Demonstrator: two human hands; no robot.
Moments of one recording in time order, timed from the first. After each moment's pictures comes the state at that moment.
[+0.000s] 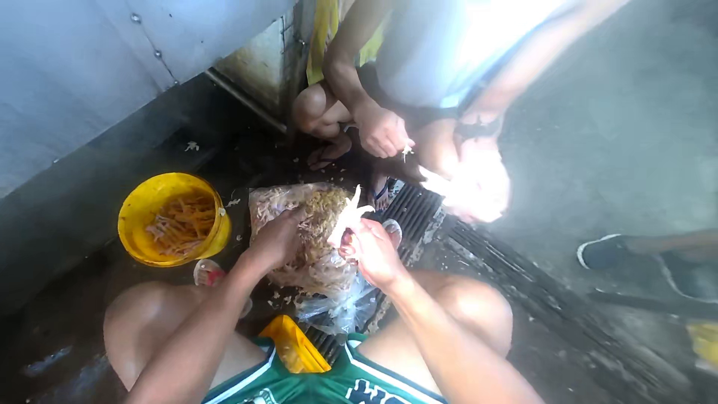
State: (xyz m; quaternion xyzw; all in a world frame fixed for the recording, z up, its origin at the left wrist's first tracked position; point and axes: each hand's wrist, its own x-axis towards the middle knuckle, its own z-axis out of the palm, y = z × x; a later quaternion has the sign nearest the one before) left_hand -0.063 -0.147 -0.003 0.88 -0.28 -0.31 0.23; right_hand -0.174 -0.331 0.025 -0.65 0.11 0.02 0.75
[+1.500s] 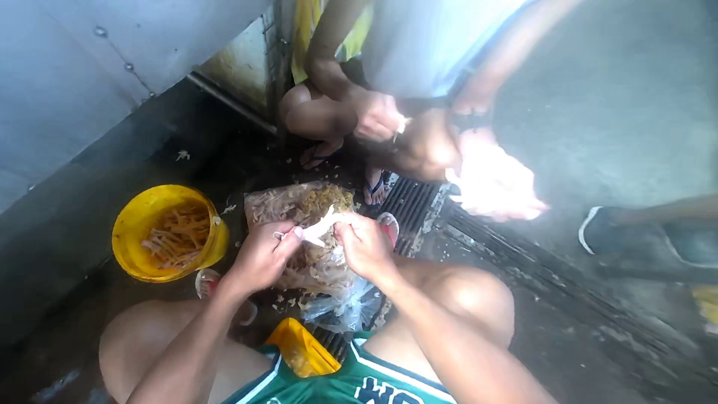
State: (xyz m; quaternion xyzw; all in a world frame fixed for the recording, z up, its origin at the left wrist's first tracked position) left_hand -0.080 -0.120 0.032 0.78 -0.32 -0.19 0.50; right_hand -0.168 -0.329 0.027 -0.86 0.15 -0.04 0.49
